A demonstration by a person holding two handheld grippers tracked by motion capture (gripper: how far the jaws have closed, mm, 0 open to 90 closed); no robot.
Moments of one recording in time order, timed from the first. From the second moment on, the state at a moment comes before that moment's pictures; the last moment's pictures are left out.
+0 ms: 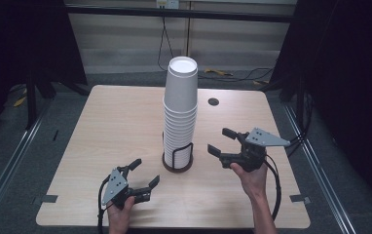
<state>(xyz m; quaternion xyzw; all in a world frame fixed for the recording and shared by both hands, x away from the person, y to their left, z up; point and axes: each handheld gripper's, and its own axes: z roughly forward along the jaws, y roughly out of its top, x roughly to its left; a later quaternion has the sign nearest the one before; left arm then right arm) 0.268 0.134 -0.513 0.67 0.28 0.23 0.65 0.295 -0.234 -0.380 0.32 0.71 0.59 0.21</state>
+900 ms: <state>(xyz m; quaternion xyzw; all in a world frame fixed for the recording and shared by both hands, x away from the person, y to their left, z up) 0.268 0.134 -0.513 0.67 0.28 0.23 0.65 0.317 -0.213 -0.308 0.24 0.73 0.61 0.20</state>
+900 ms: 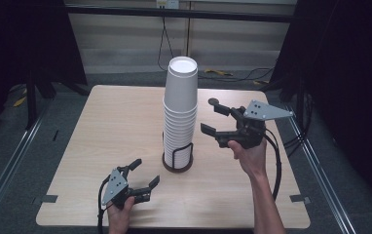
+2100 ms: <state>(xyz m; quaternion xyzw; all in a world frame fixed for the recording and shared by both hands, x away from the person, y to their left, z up) 0.268 0.134 -0.513 0.67 0.28 0.23 0.65 0.368 -0.166 -0.242 0.22 0.76 0.58 0.18</state>
